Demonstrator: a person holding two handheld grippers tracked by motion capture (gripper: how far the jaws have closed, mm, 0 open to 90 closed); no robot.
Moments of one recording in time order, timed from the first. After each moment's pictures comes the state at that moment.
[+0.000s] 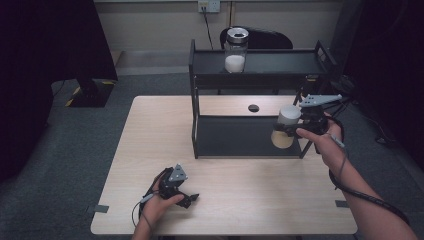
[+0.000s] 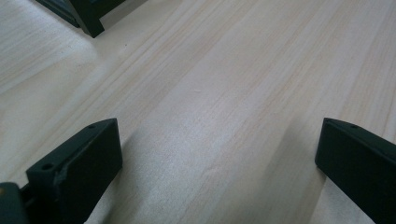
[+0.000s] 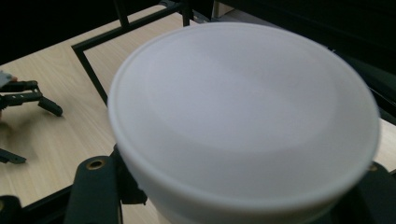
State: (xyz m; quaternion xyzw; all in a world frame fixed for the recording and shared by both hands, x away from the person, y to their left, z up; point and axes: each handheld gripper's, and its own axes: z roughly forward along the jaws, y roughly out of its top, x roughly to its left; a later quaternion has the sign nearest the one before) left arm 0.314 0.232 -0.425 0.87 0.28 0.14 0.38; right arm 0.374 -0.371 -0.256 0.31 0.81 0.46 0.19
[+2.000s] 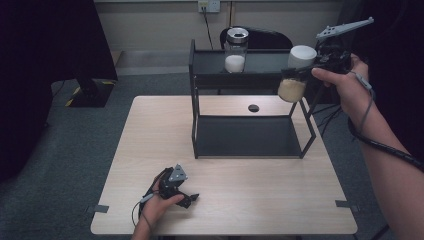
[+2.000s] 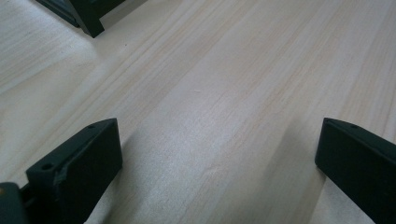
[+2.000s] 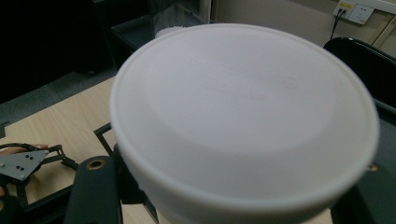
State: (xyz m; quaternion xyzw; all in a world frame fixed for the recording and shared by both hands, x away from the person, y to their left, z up) left arm 0.314 0.232 -0.425 0.87 0.28 0.14 0.38; right arm 0.392 -0.363 -0.101 0.30 0.80 0.47 0.21
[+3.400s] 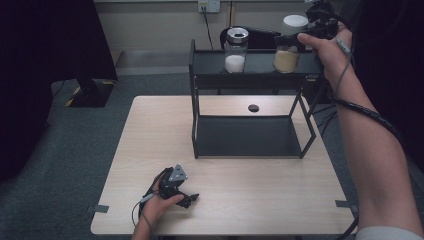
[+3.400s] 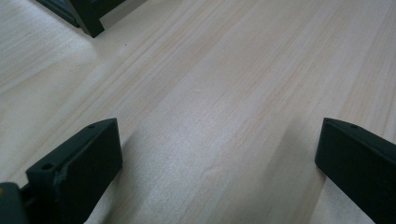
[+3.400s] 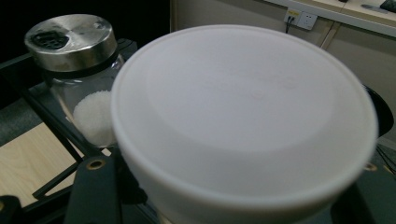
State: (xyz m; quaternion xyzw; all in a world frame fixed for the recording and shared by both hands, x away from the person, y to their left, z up) left arm 0.314 0.232 -0.425 0.87 0.28 0.14 0.38; right arm 0.444 -0.327 -0.070 0.36 0.77 0.45 0.26
